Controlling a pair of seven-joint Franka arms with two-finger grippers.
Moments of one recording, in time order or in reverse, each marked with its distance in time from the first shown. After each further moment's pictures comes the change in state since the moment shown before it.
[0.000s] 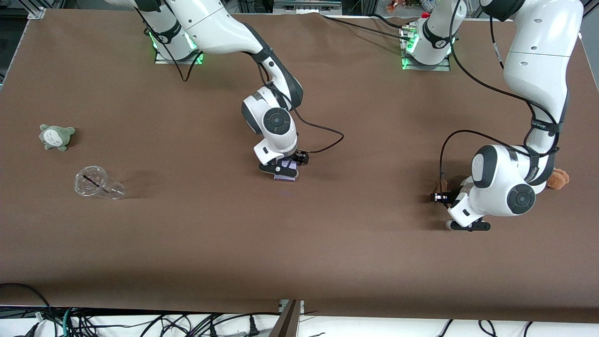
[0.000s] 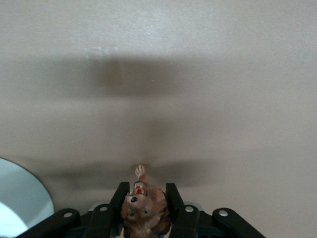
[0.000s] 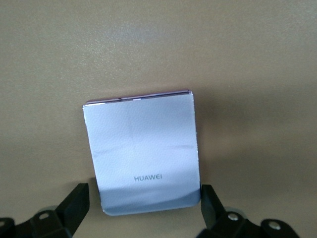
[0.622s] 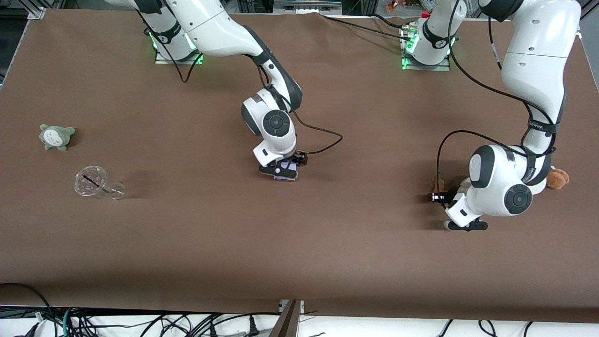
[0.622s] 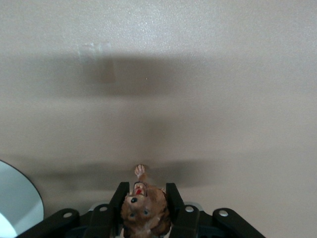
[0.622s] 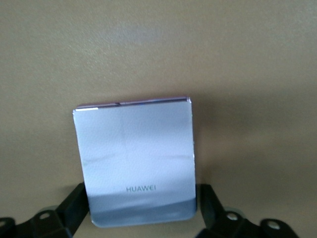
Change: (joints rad) left arm -0.002 0.004 0.001 0.000 -0.015 0.000 -0.008; right arm -0.002 0.015 -0.006 0.000 -0.002 0.016 -0.034
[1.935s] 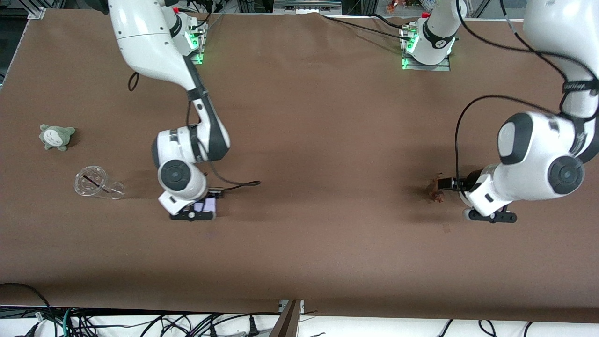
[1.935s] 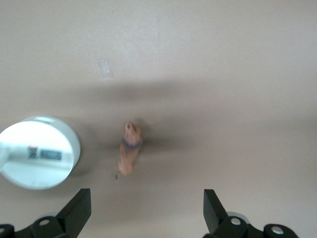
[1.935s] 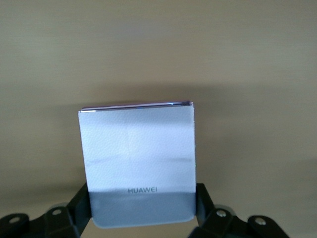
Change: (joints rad) left arm -0.013 -0.287 -0.035 0.053 0.013 -0.282 0.000; right arm -0.254 -0.040 -0.258 0.034 0.002 -0.231 -0.639
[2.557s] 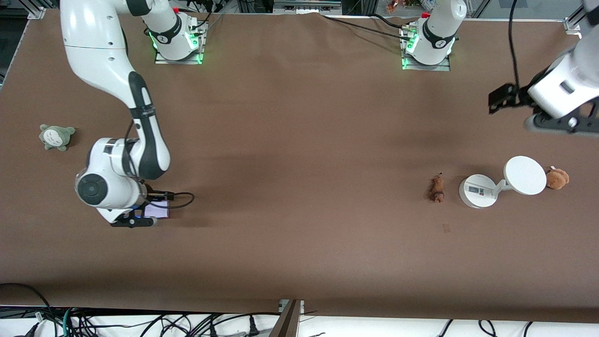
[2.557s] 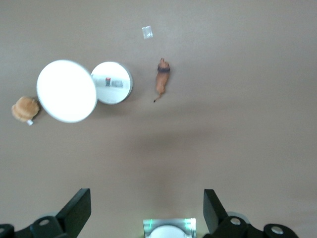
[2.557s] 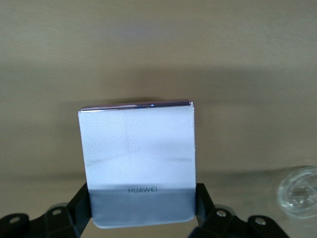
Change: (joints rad) left arm -0.005 -0.341 -0.016 0.147 0.101 -0.485 -0.001; right arm -0.213 -0.026 -0.005 -0.062 0.089 -0.001 -0.289
